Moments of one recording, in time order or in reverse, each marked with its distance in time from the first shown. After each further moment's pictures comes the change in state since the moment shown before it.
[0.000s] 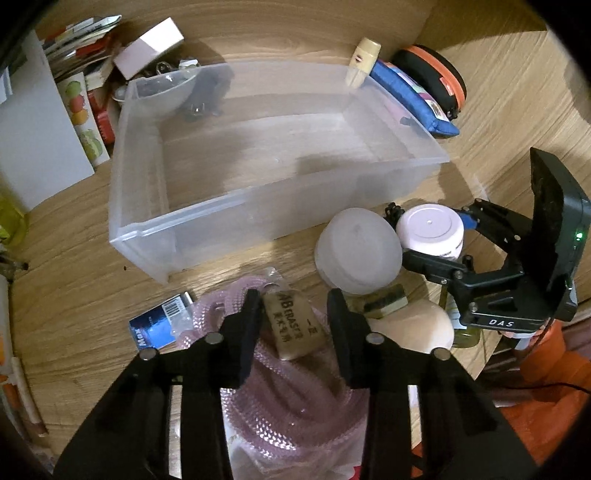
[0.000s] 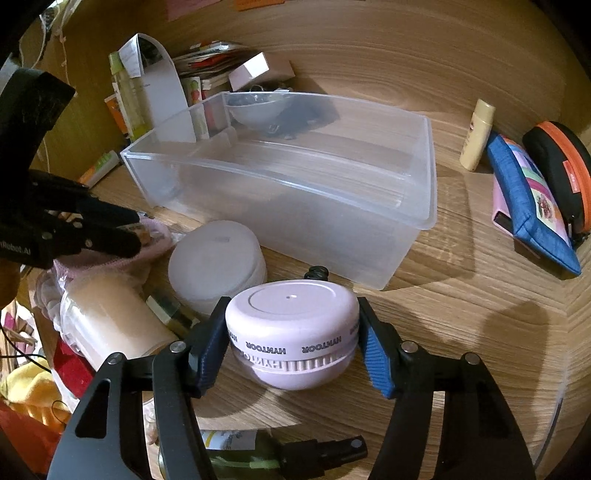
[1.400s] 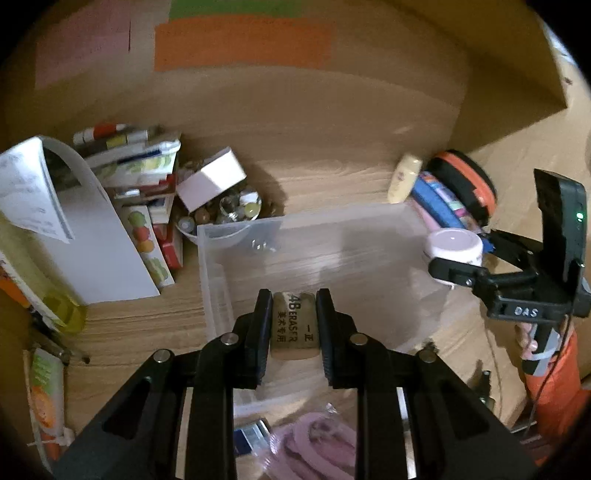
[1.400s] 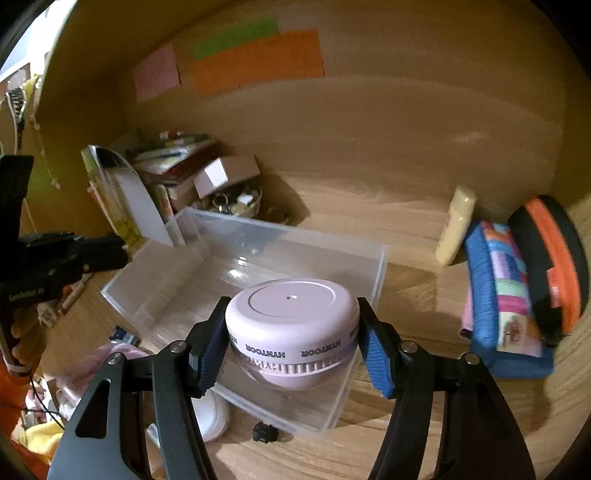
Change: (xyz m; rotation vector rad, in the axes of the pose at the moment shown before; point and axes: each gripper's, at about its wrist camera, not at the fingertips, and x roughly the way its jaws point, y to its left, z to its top) left arm -0.045 0.029 0.064 -0.042 -0.318 0.145; right arm -0.014 -0.047 0.103 0.053 -0.145 0.017
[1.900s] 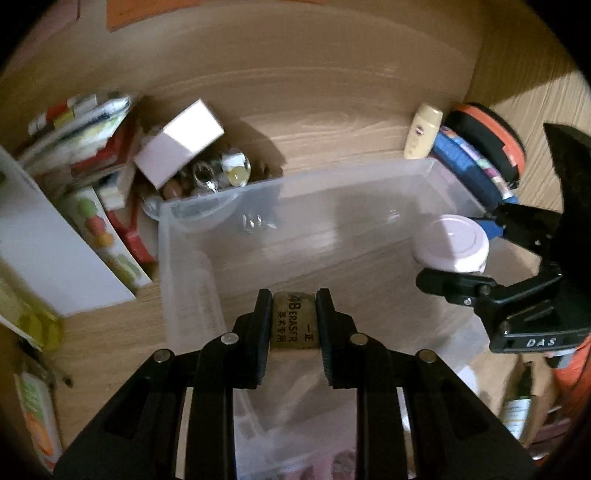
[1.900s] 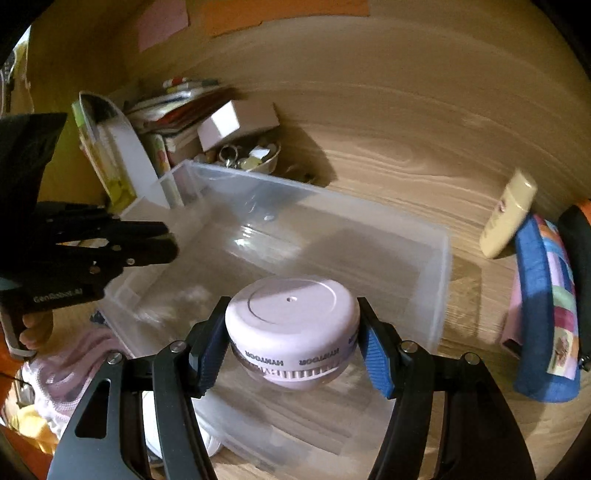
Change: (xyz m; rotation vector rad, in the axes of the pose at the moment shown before) left arm 0.064 -0.006 -0.004 0.095 0.106 0.037; right arm 0.059 0.017 -0.008 -0.088 0.129 0.008
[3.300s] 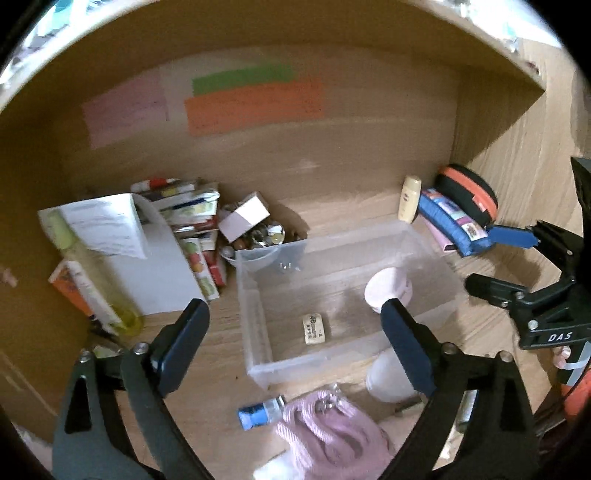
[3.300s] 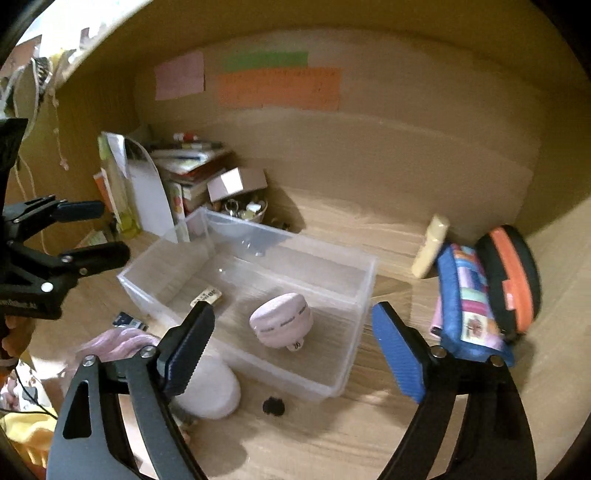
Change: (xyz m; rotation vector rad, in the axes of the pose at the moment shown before) left arm -0.137 -0.022 -0.035 -0.036 -0.260 0.147; right arm -0.123 0.032 -0.027 0.009 -0.220 -0.149
